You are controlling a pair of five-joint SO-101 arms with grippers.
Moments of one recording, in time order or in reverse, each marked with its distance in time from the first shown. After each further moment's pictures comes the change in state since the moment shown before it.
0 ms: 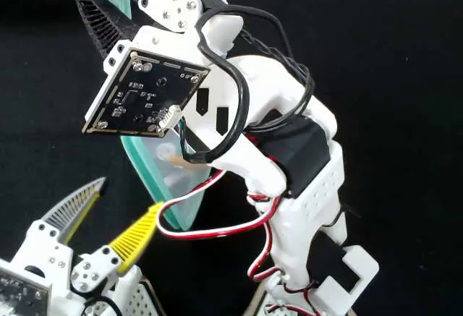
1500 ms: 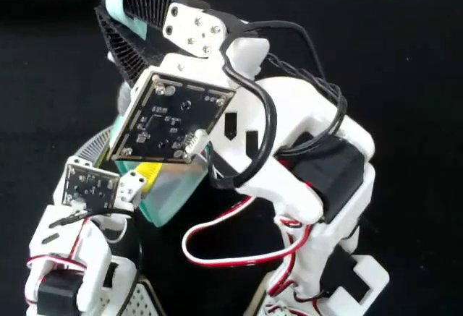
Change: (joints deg) left arm -12.6 0.1 32.4 -31.2 -6.4; right arm 0.0 -4.8 -0.7 12.8 0.0
